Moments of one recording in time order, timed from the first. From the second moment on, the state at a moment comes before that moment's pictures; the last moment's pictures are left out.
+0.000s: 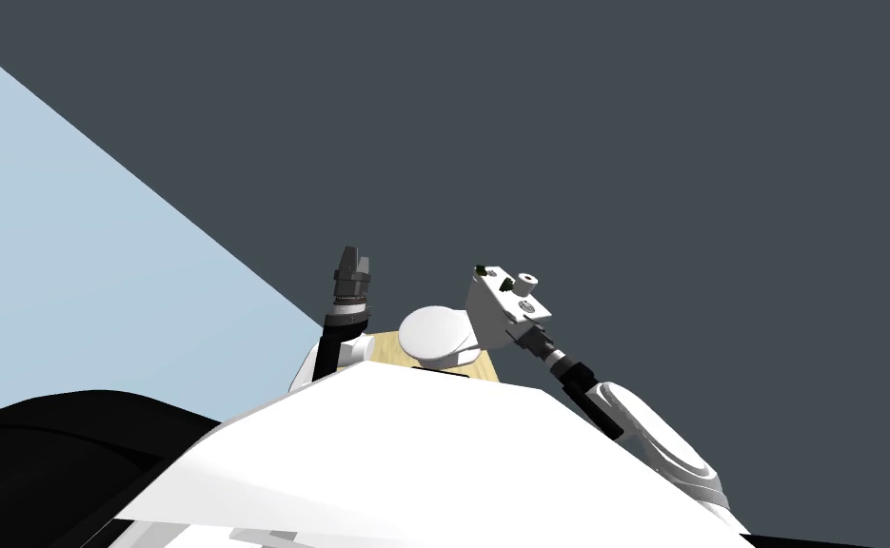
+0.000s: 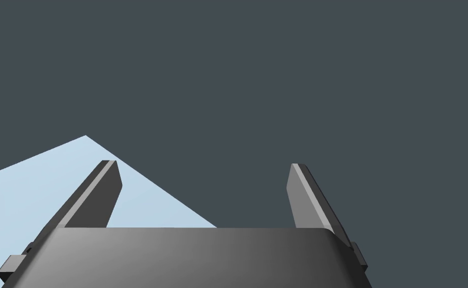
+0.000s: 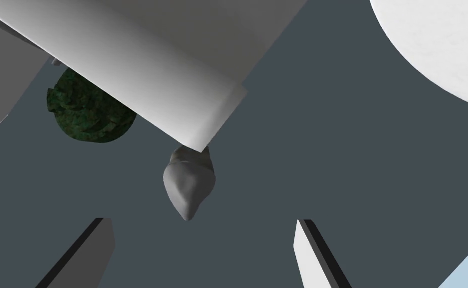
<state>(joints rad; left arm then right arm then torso) 0.47 -0.01 0.07 -2.32 -0.10 -0.52 -0.17 0.51 -0.70 -0.09 -1.84 0.92 -0.46 0.71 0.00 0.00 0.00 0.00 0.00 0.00</state>
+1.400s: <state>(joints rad) 0.47 -0.01 0.07 -2.32 -0.10 -0.52 -0.17 0.20 -0.68 0.02 -1.53 0.91 -0.34 0.74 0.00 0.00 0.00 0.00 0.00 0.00</state>
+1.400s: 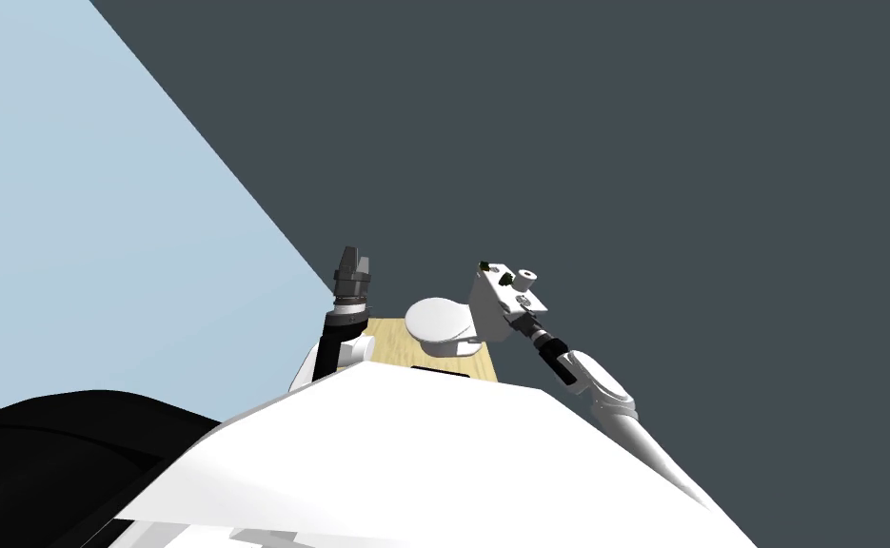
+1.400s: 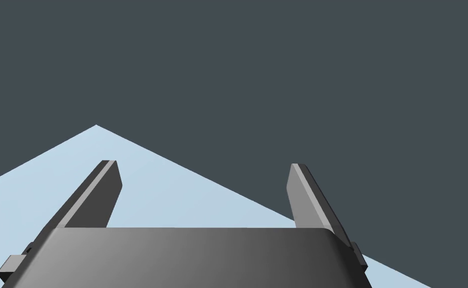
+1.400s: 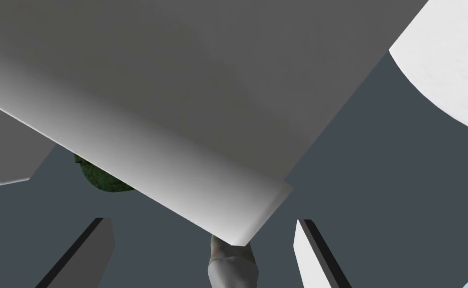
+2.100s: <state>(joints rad) 0.47 -0.01 0.07 -2.32 -0.10 -0.52 -0.17 0.00 -0.64 0.08 -1.33 0.89 -0.26 0.76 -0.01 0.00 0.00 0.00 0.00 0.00</state>
